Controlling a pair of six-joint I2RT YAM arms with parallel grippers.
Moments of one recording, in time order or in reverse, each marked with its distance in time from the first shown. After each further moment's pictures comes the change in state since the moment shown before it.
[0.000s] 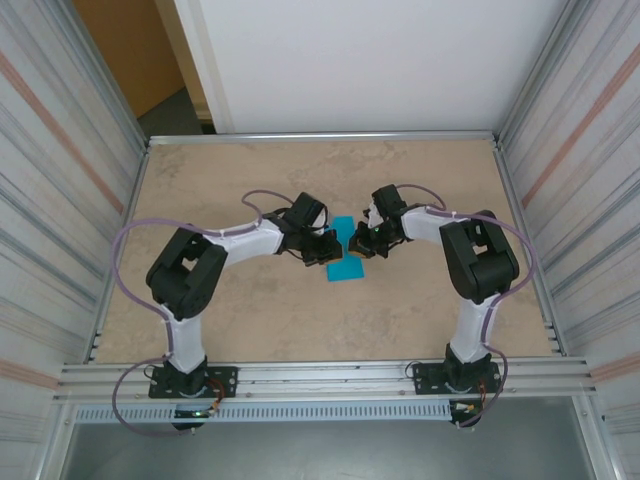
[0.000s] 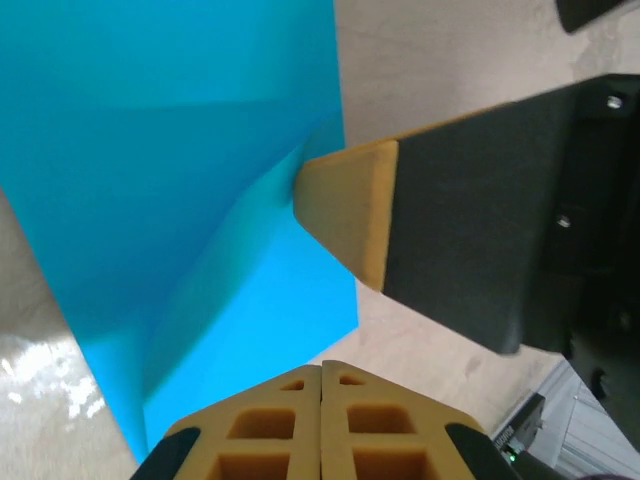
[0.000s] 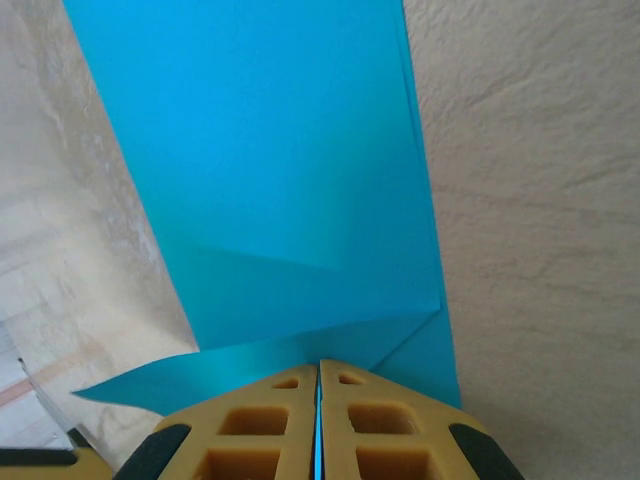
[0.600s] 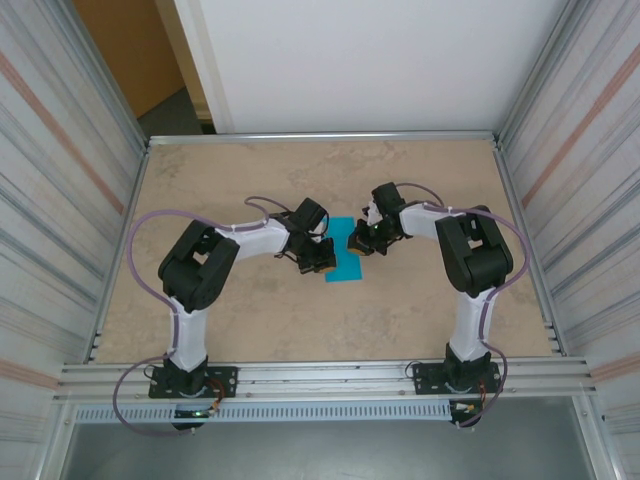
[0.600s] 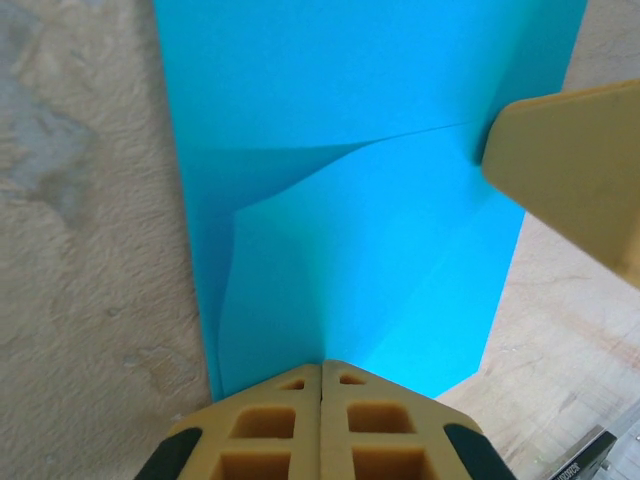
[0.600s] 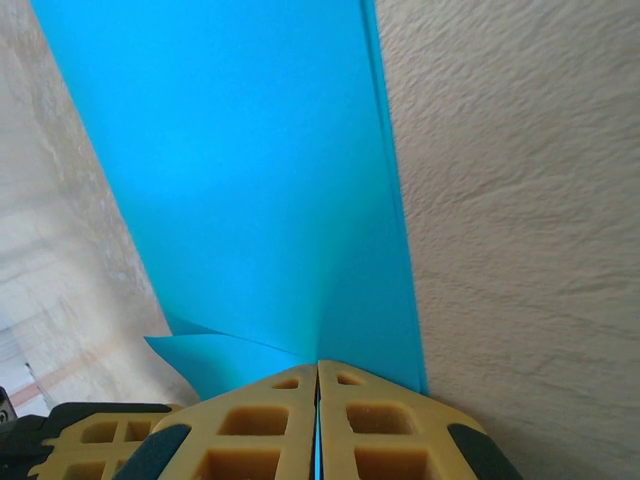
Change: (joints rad) left arm 0.005 0.078 0.030 -0.124 -0.050 -0.019; right arm -0.023 0.060 0.043 0.002 -0.027 -0.010
